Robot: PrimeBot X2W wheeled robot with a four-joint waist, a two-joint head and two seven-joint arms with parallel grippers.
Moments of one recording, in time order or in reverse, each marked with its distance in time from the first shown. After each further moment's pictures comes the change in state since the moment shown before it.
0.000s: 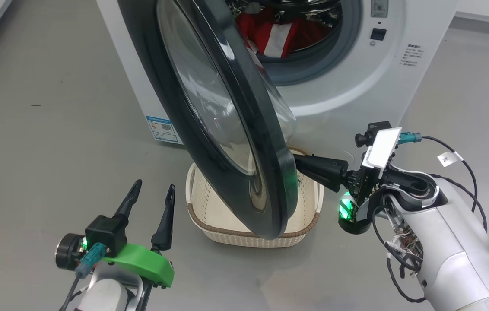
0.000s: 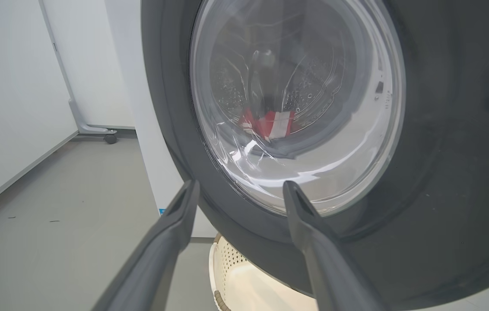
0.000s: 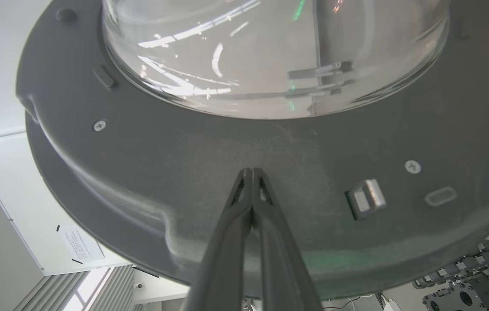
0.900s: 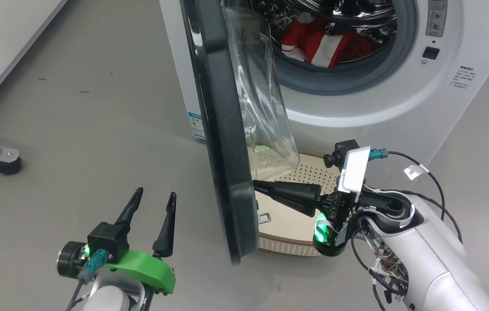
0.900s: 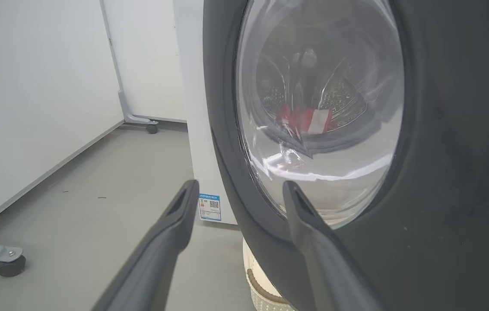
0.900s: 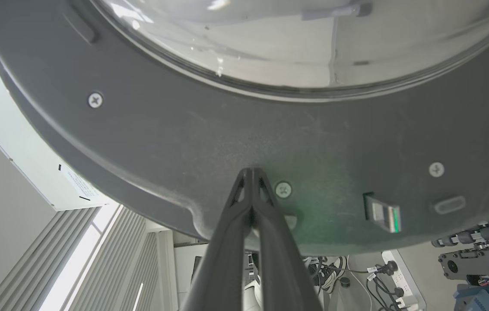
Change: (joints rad) left arm 0.033 -0.003 -0.006 -0.008 -0.001 0.010 0.012; right arm 0.074 0.003 0.141 -0.116 0.105 0.000 -0.003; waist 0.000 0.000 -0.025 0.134
